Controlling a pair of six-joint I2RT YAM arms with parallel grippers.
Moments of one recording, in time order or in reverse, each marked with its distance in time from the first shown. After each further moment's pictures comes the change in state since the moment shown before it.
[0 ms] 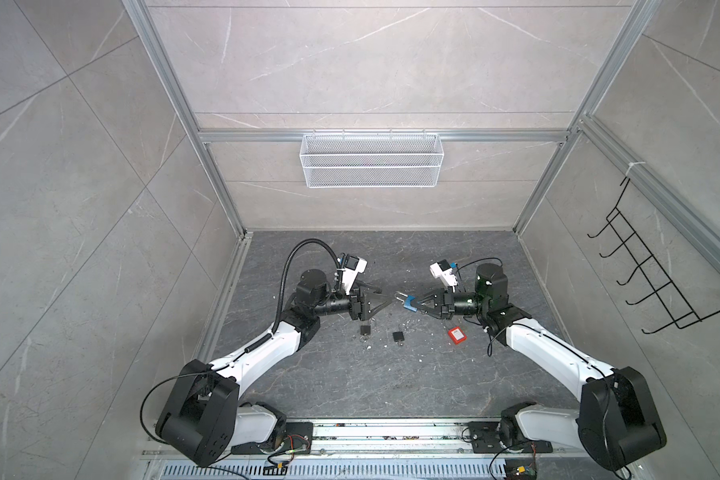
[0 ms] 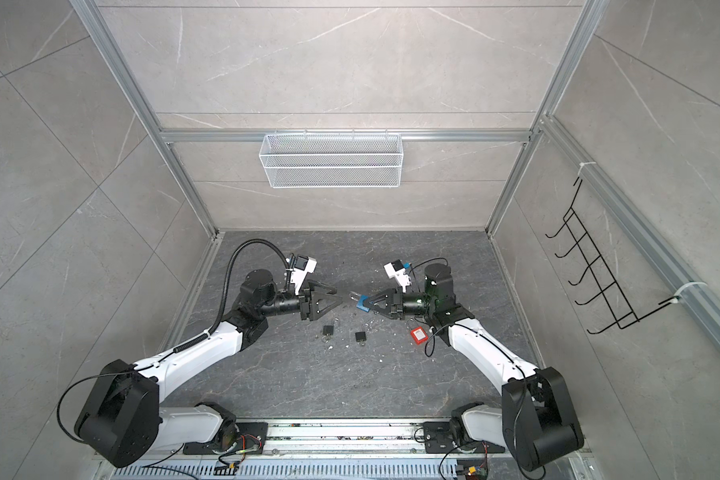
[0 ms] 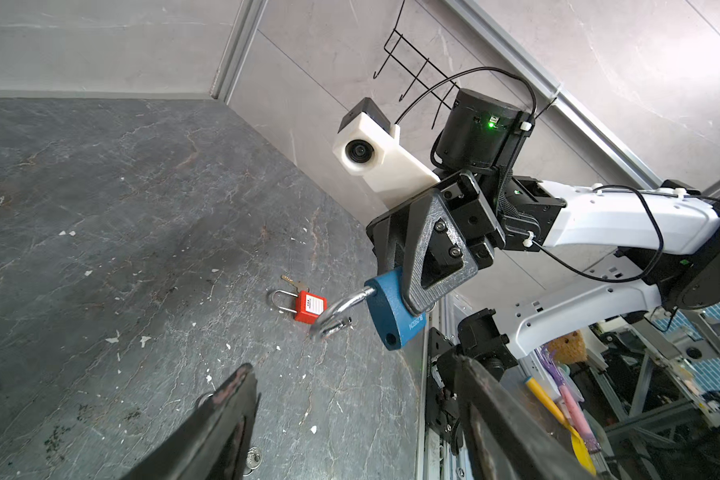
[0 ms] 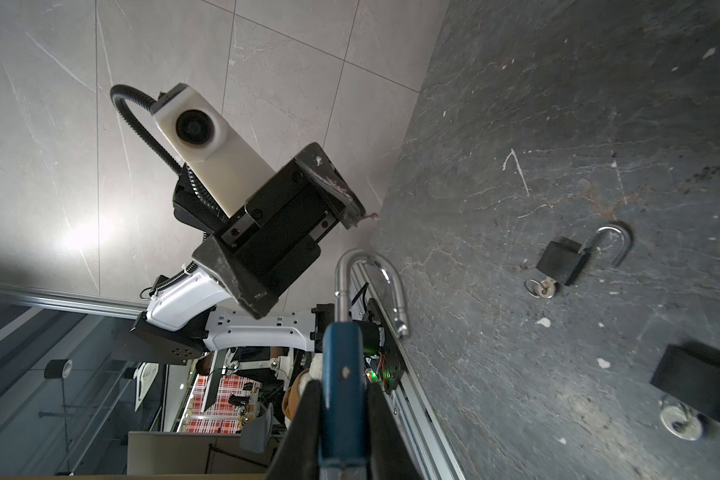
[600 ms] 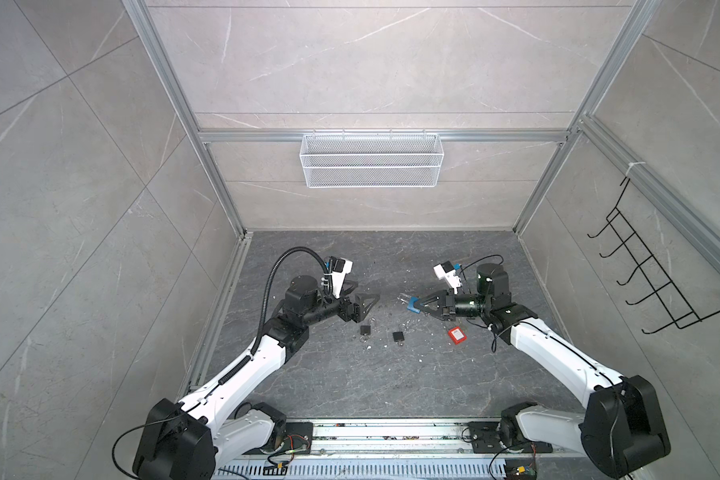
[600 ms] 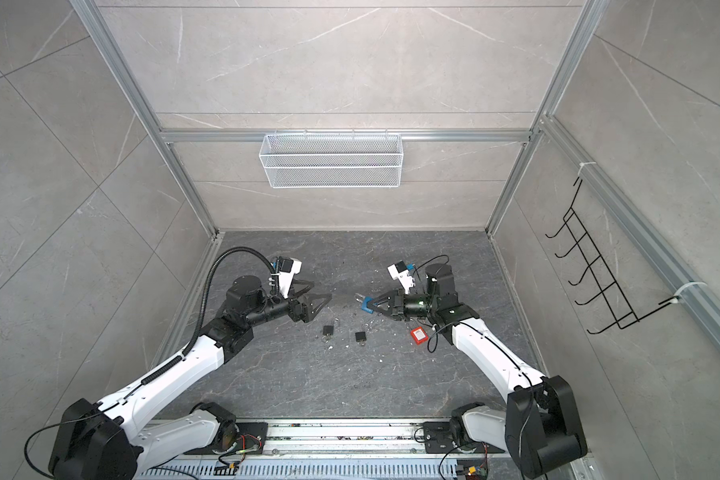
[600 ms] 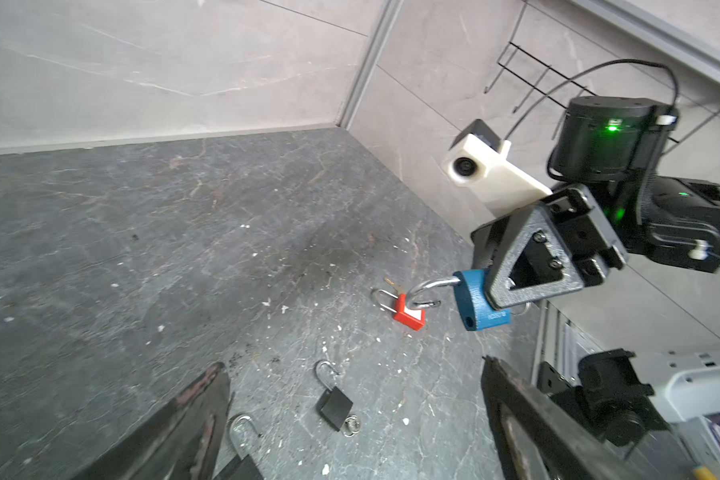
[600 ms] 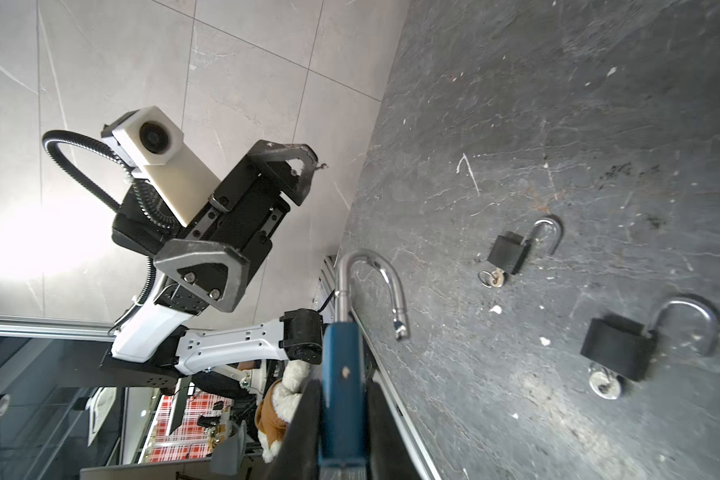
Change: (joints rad) left arm -0.002 -0.195 -0.022 -0.282 -0.320 0.188; right arm -0.022 -0.035 0.026 -0.203 0.064 -0.130
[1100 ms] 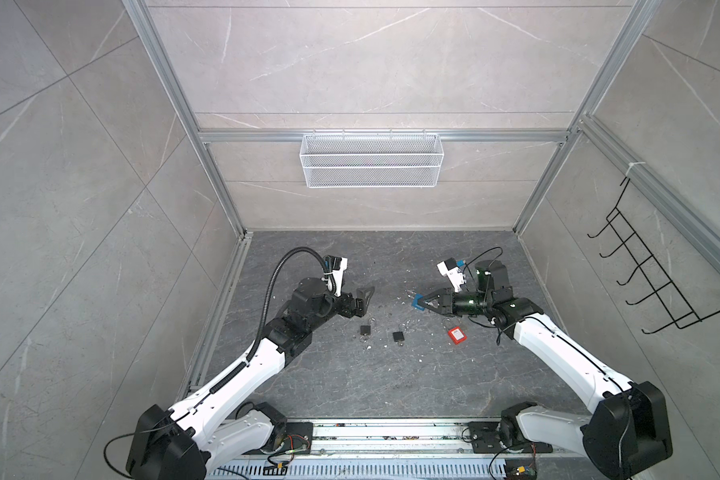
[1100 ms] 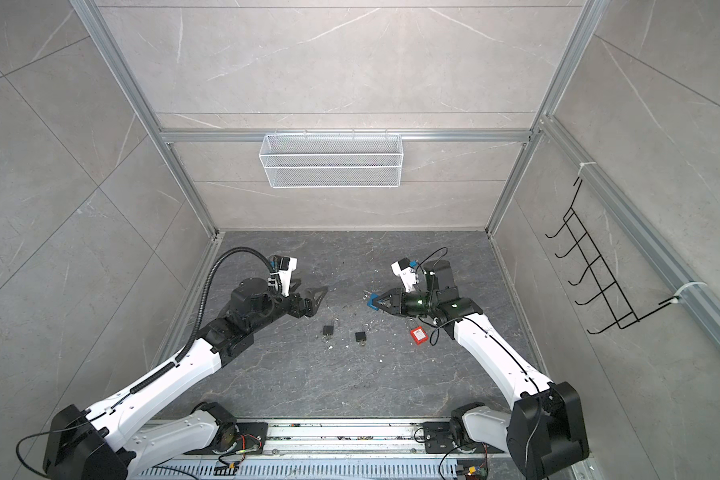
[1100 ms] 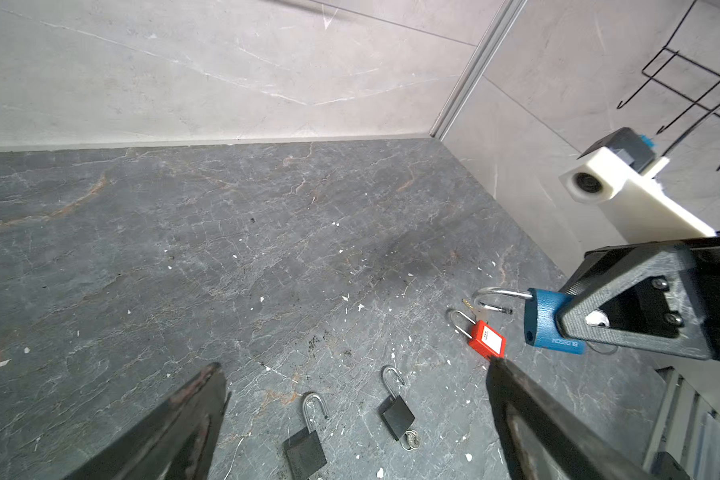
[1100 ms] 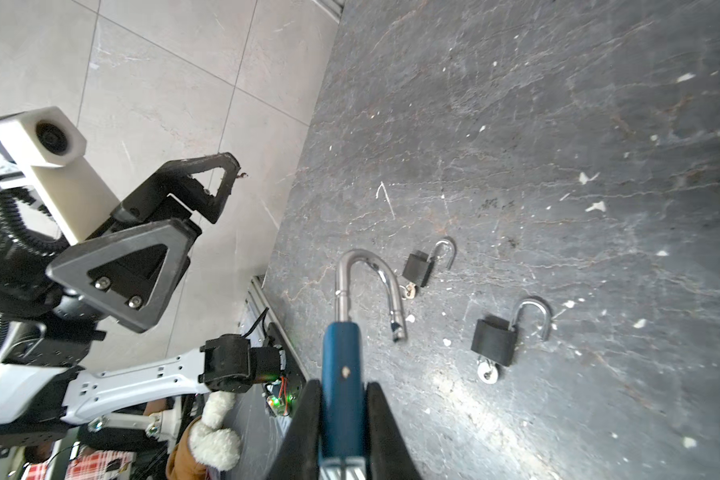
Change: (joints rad) left arm -0.069 -0.076 0.033 -0.157 -0.428 -0.019; right arm 0.012 -0.021 0.104 -0.290 0.233 -0.240
